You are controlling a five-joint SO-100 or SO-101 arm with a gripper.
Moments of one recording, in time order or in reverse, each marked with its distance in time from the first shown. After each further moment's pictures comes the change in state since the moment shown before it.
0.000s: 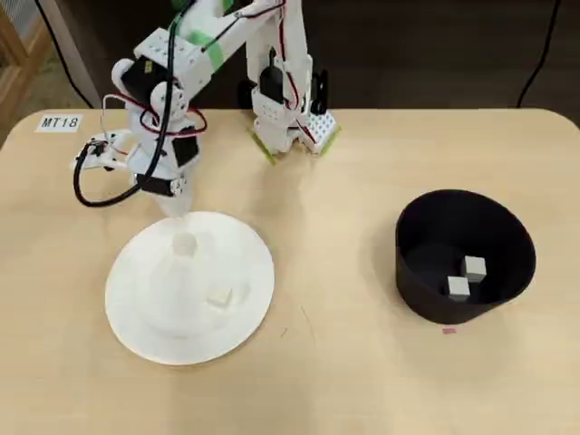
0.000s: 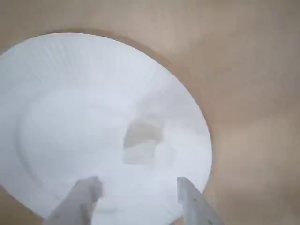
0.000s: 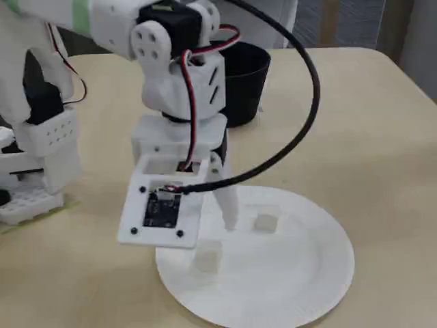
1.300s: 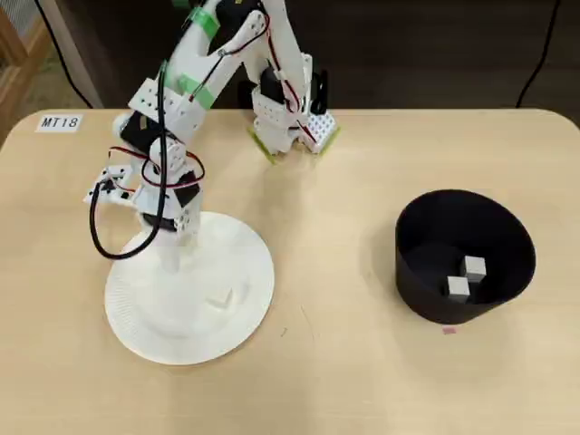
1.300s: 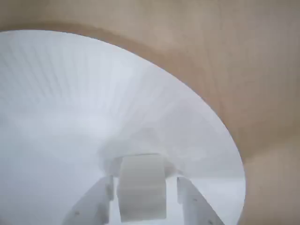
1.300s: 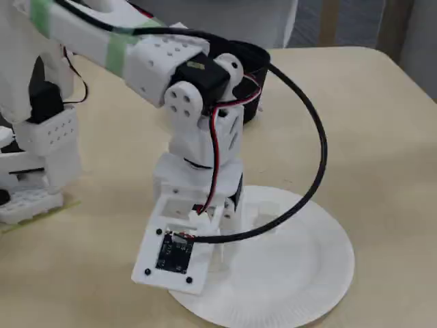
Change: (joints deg) arm -1.7 -12.8 -1.0 -8.7 7.4
